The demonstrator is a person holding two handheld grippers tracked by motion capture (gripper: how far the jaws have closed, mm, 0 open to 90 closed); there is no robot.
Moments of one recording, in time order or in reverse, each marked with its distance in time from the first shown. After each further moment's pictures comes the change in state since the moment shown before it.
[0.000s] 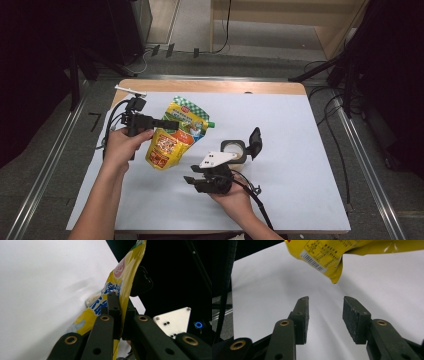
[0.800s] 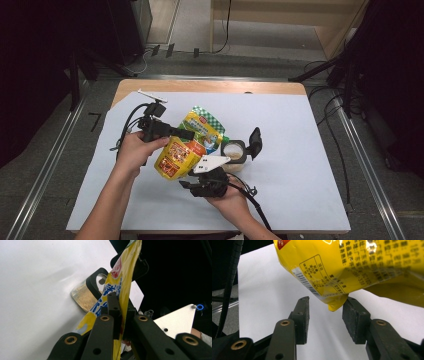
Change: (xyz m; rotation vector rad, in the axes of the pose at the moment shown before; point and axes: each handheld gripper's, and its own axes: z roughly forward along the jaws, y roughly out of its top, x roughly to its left) left arm -0.027 -0.004 0.034 0.125 -0.033 0.057; right arm 0.010 0.000 0.008 0.012 0.029 -0.050
